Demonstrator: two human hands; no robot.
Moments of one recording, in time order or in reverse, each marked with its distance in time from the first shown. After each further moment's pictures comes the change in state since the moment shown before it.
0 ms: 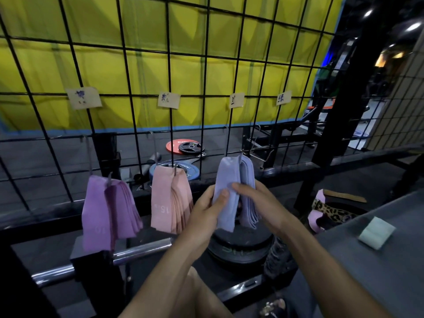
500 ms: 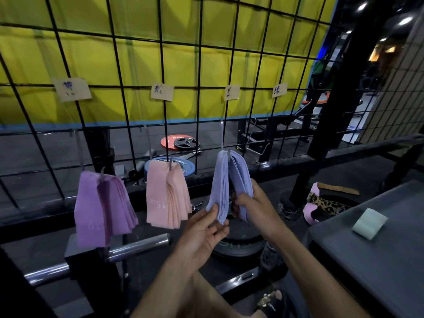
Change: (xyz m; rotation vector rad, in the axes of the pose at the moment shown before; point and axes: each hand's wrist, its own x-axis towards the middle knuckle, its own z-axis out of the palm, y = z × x) left_hand -0.016 -0.037 -0.012 -0.465 0.131 -0.313; right_hand -0.008 0.039 0.001 -0.130 0.156 -0.019
